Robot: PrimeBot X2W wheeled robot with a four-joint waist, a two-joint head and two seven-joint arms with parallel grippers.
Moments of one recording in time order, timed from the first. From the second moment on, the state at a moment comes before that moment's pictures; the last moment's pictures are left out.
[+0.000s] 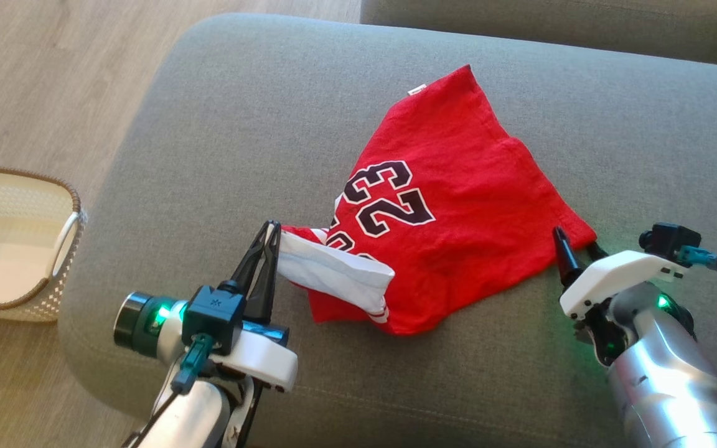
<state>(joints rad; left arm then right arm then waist) -0.19 0.26 -0.62 0.04 -0.22 0.27 -0.20 -0.59 -0.06 -0.17 1.12 0.38 0.13 -0.13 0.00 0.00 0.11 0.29</state>
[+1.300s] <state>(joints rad) -0.21 0.43 -0.32 -0.21 -0.27 0.38 -0.25 -0.43 -0.06 -0.22 0.25 0.62 0.13 0.04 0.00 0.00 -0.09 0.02</state>
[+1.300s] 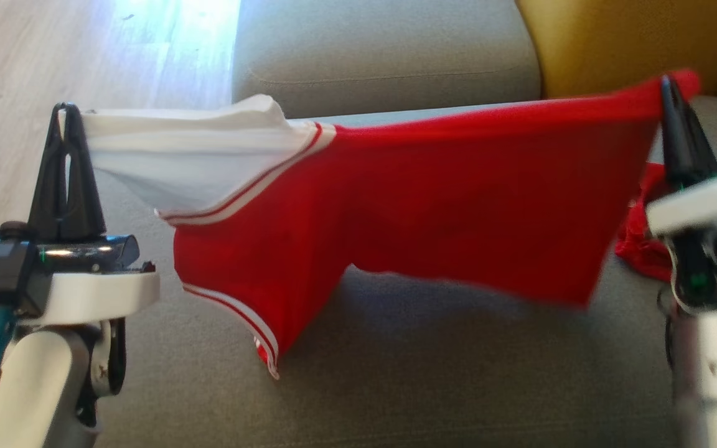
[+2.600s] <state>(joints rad) -1.54 0.34 -0.38 0.32 -0.08 0.10 -0.26 -1.62 -0.07 -0.06 0.95 0.67 0.13 -0.25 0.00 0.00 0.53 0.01</state>
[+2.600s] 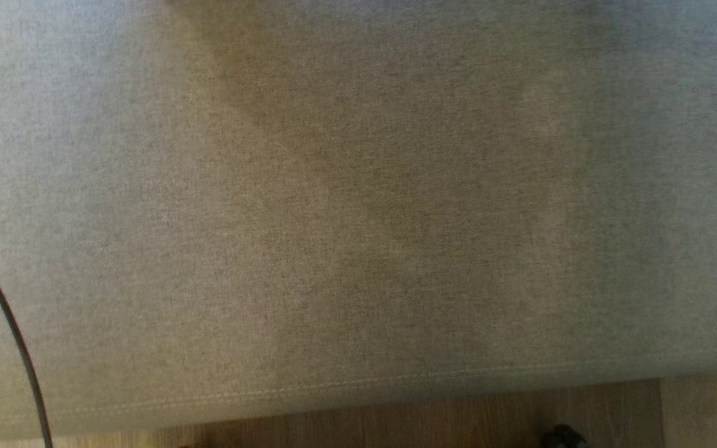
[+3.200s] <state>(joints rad) -0.95 0.42 -0.59 0.22 -0.03 0.00 -0.26 -1.19 -0.07 -0.01 1.16 0.70 0.13 -0.24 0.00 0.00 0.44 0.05</state>
